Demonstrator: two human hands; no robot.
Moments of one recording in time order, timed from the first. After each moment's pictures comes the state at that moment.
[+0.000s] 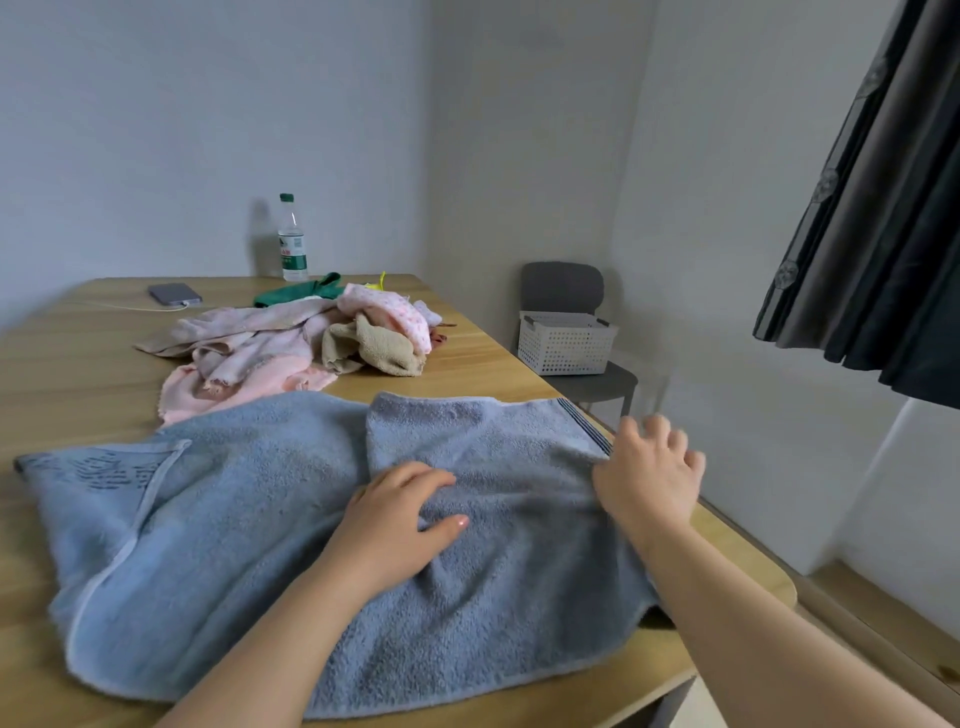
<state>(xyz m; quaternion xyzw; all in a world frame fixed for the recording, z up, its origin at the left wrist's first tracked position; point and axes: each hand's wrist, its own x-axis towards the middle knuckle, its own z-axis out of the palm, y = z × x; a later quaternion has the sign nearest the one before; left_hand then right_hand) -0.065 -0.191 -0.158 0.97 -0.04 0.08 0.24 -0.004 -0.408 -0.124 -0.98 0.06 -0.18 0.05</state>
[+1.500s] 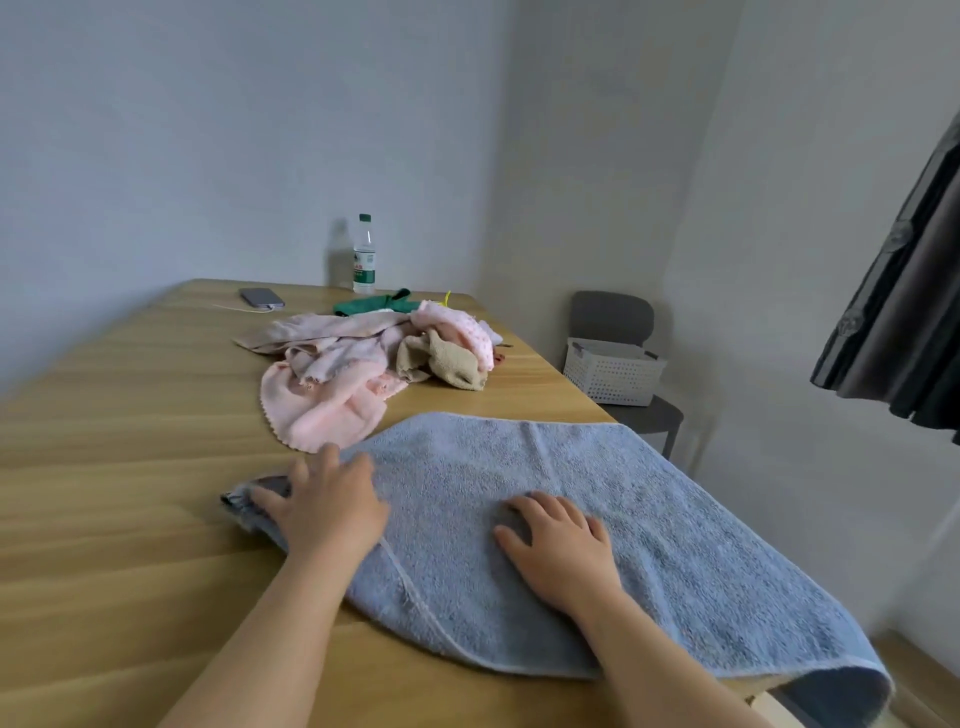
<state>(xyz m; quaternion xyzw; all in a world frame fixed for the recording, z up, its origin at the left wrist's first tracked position) -0.104 -0.121 -0.139 0.95 0.28 0.08 0.10 -0.056 -0.316 -0.158 -0.97 -0.19 -0.01 0.13</state>
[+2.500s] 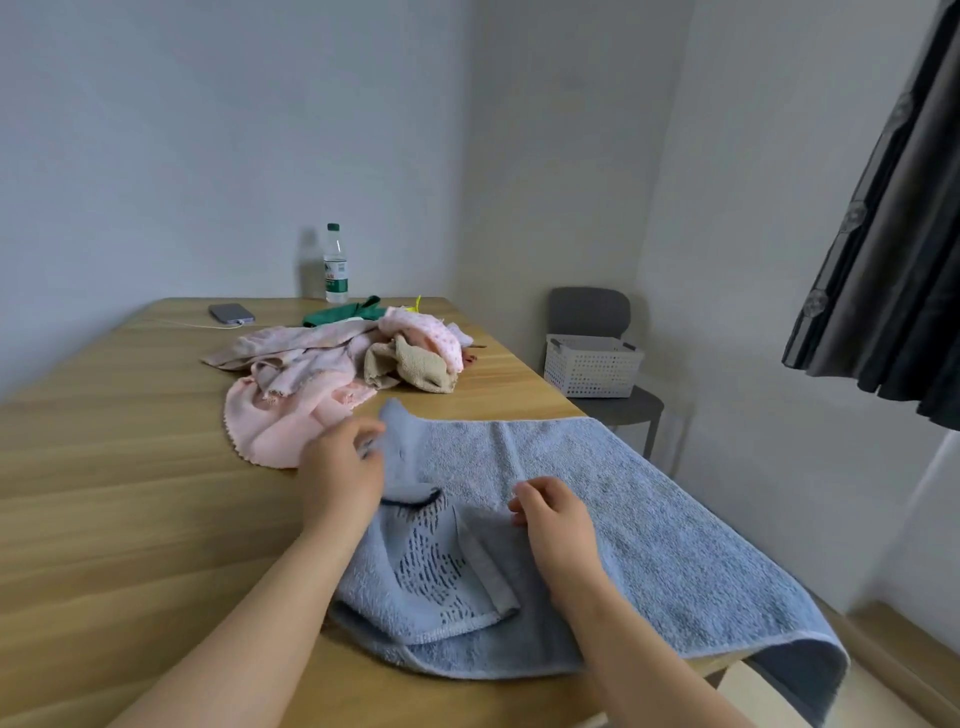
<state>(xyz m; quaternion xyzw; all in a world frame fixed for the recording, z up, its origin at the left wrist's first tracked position) -0.071 -0.149 -0.133 0.82 0.17 0.36 0.40 -0.054 -0.336 -0.150 -0.79 -0.05 -0.02 0.61</state>
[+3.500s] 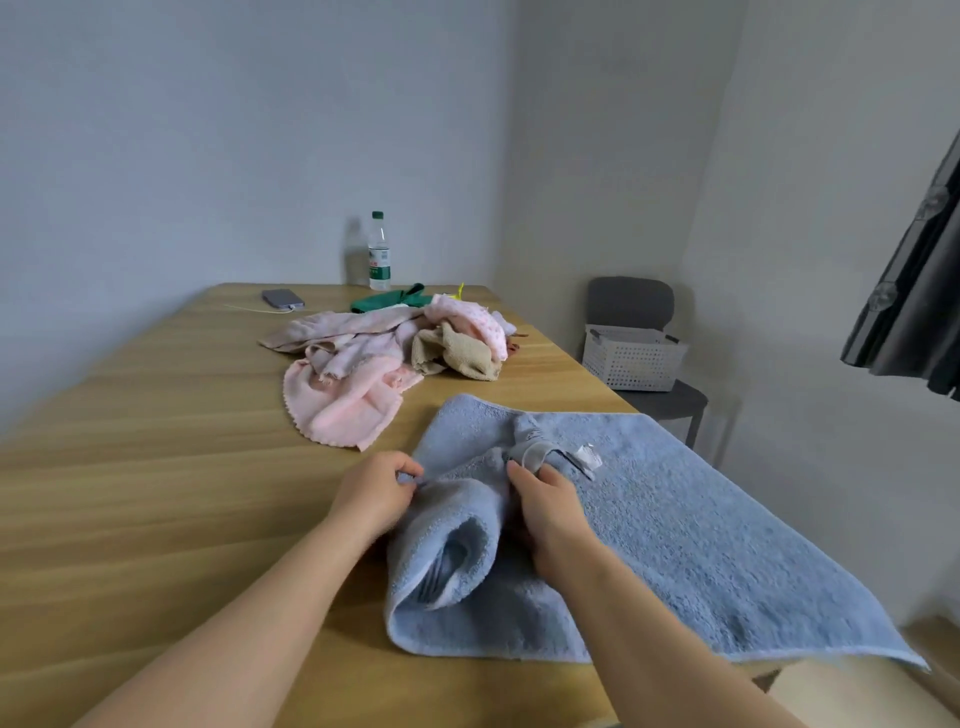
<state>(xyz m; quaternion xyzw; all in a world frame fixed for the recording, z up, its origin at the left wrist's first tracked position) -0.092 -0.118 -0.146 0.90 0.18 0.12 0.37 -0.057 -0.282 -0.147 -0.67 0.00 0.13 0.73</state>
